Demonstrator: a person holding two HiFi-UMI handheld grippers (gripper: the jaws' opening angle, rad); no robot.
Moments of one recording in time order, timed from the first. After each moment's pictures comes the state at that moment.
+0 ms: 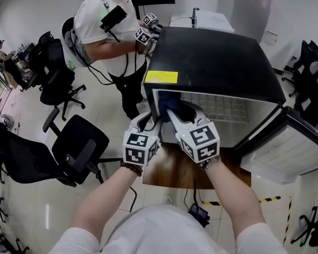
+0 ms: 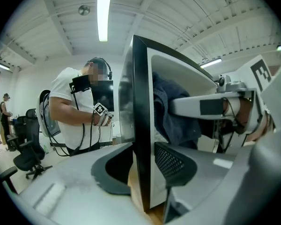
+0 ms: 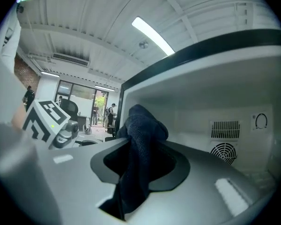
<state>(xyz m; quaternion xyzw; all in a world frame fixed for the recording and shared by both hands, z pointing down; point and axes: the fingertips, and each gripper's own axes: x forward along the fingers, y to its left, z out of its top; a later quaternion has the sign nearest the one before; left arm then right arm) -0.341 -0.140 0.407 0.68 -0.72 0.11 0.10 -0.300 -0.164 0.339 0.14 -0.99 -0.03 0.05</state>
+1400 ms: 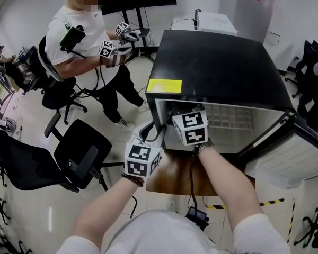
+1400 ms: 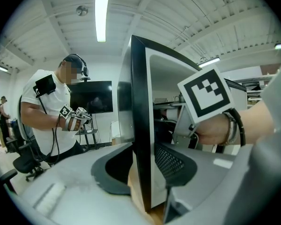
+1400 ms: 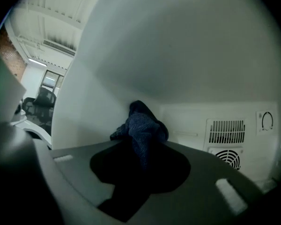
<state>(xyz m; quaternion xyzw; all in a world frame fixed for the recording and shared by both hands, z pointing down) -0.341 -0.139 0.408 0.68 -0.71 0.12 0.09 -0.352 -0.246 0.350 0.23 -0.97 -0.05 0.05</state>
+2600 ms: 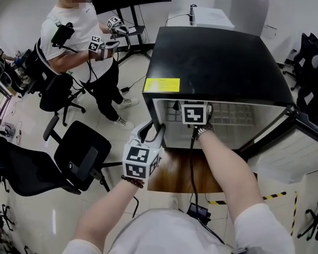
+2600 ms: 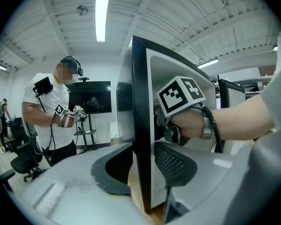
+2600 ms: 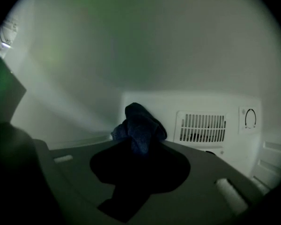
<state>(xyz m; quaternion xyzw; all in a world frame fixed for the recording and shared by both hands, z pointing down) -0.341 -0.139 0.405 0.69 -0.71 0.11 0.09 -0.337 -0.329 0.353 0.37 -0.93 -0.02 0.07</state>
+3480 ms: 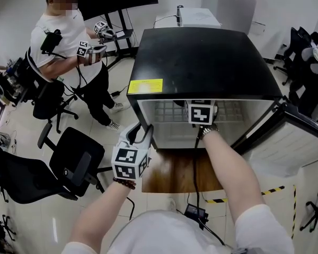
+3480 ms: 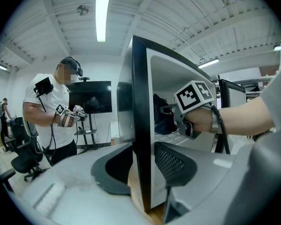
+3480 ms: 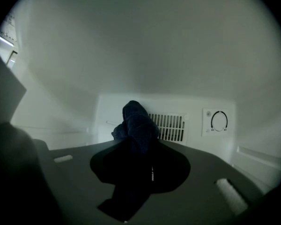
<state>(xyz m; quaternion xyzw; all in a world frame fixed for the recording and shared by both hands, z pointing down) -0.342 -0.138 0.405 0.69 -0.71 0.11 0.09 -0.266 -0.361 0.350 0.42 -0.90 -0.02 0.07</state>
